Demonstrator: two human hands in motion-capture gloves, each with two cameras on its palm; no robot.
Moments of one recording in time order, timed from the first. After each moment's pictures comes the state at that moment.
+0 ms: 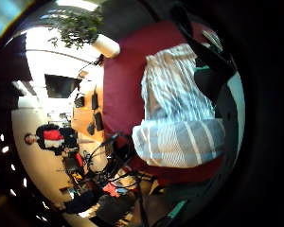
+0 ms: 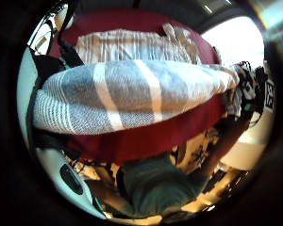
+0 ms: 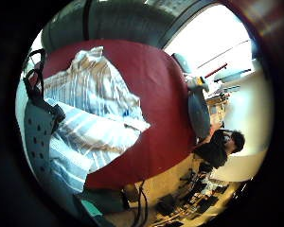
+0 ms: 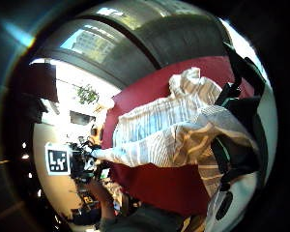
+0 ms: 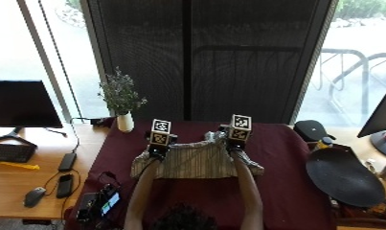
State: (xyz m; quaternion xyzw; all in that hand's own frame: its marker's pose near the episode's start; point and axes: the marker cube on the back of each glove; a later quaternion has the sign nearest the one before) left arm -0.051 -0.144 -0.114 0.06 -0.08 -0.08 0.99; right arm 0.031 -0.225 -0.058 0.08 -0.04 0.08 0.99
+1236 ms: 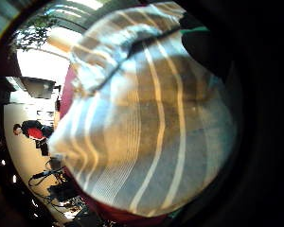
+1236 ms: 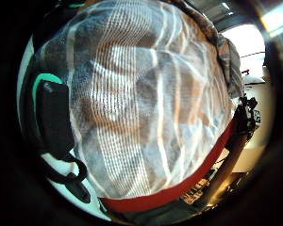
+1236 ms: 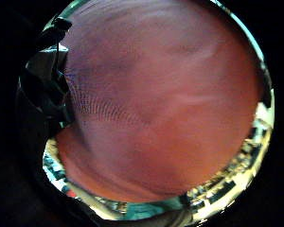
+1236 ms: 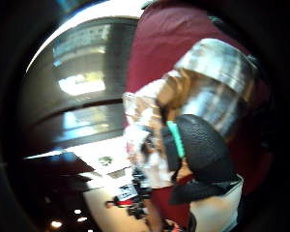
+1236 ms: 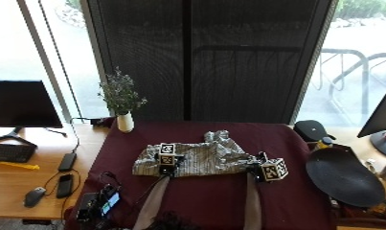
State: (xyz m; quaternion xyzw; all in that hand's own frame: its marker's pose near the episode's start) left arm -0.008 -0.198 0.060 0.07 -0.01 -0.08 0.99; right arm 0.135 -0.132 0.072 0.02 -0.42 0.38 0.83
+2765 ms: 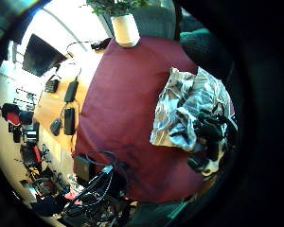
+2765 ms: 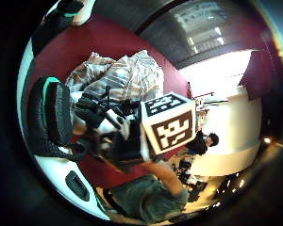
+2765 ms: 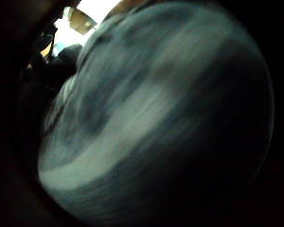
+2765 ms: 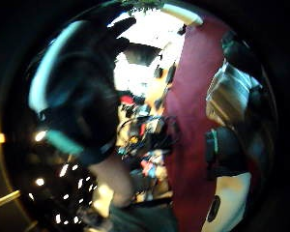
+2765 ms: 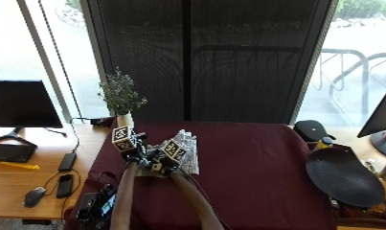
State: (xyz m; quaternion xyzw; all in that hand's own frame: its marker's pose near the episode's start) left arm -0.157 -0.113 -0.088 0.08 0.15 -0.14 0.98; right arm -0.326 -0.177 0.055 -0.06 -0.40 -0.32 0.86
